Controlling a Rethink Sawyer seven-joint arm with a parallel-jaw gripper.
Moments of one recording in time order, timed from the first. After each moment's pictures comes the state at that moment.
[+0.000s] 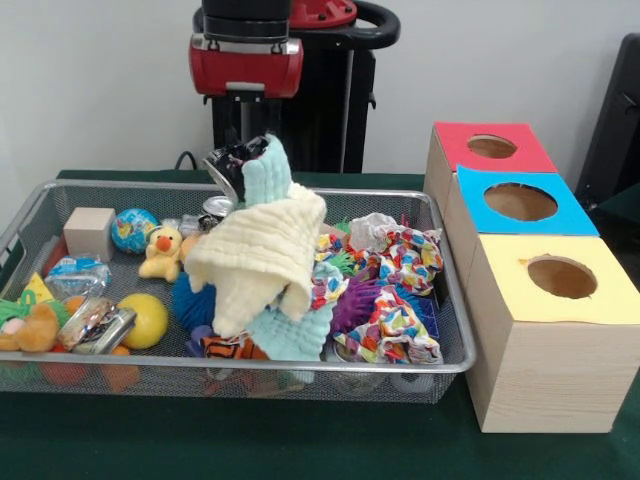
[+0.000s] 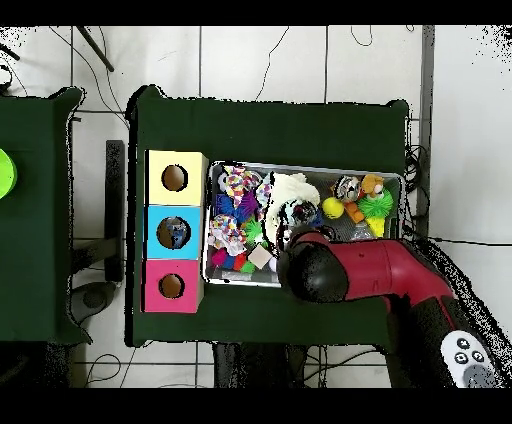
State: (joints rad) arm -0.72 -0.93 0.48 1.93 -0.54 0.50 1.85
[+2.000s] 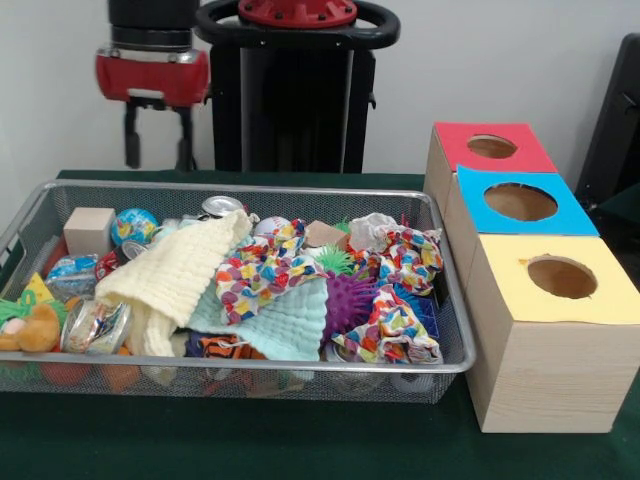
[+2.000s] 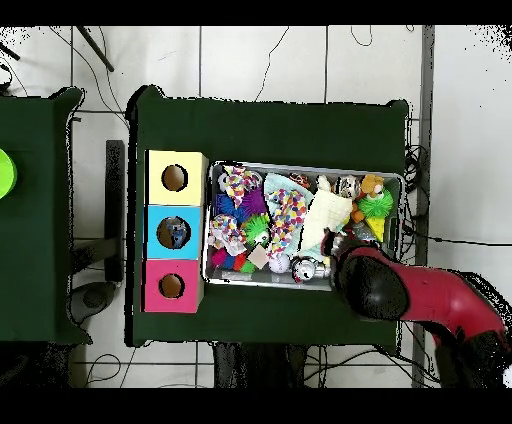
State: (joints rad) arm -0.89 -0.89 0.43 1.94 -0.51 0.38 1.85
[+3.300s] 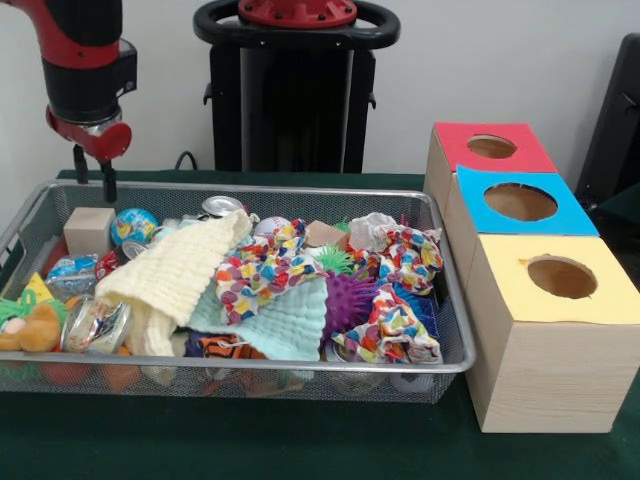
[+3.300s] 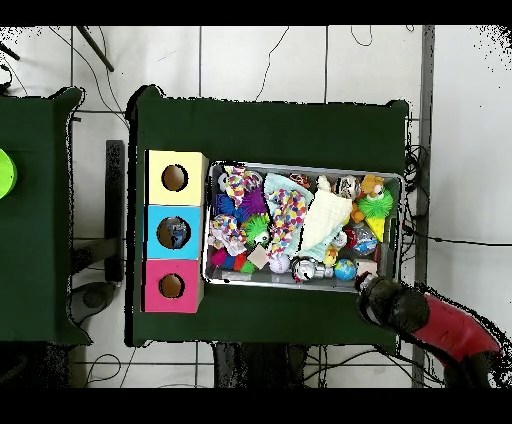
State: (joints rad) arm -0.80 -0.58 -0.02 1.80 -0.38 0.37 1.98
